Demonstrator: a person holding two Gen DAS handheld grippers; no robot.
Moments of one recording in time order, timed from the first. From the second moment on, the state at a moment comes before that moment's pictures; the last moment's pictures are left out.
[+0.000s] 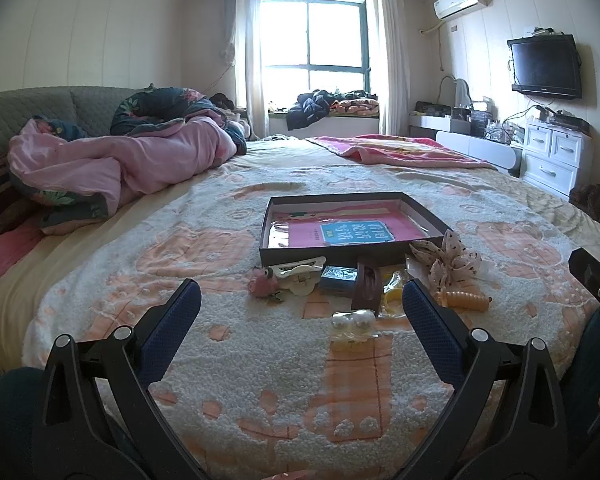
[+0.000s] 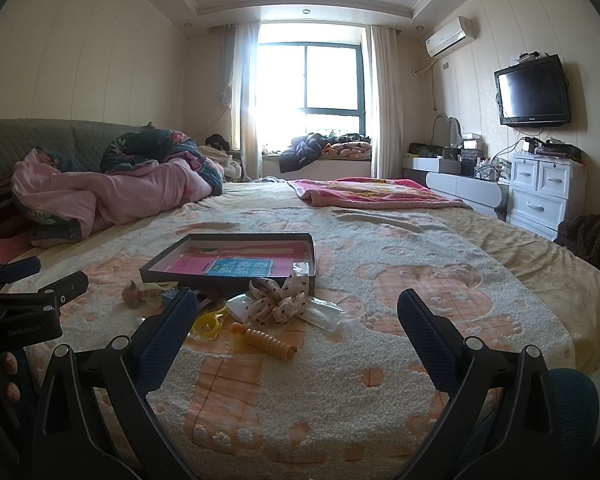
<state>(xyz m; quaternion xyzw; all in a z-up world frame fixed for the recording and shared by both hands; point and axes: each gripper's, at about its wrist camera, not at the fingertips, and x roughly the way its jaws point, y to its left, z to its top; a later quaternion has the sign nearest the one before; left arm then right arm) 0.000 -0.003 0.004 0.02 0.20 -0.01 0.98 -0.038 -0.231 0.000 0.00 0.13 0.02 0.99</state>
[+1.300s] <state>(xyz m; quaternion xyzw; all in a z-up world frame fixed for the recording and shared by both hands) 0.049 0.018 -0.038 -0.03 0.31 -0.07 0.95 0.053 -0.214 -0.026 -0.03 0.27 0.09 0.96</state>
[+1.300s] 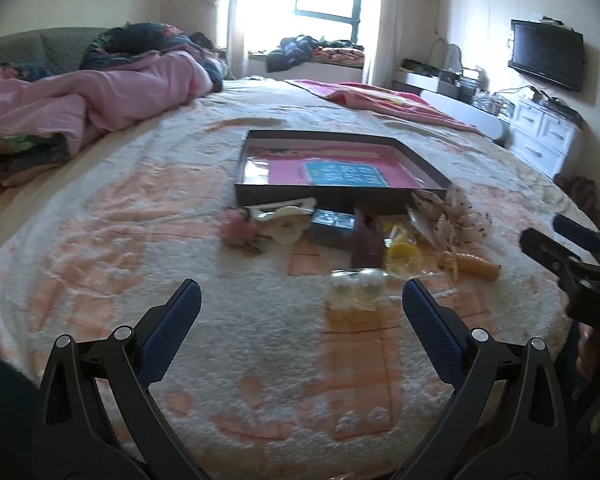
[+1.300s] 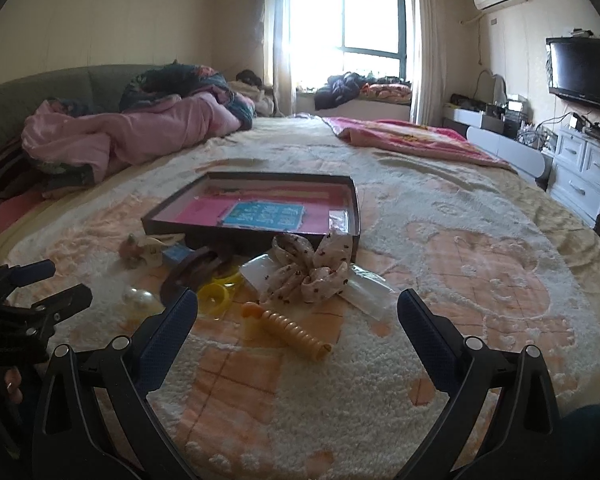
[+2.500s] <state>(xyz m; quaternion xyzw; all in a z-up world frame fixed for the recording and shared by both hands) 0.101 -0.023 -0.068 -0.01 0.37 -0.13 0.92 0.146 -0.244 -0.062 0.03 0.35 0.09 0.93</state>
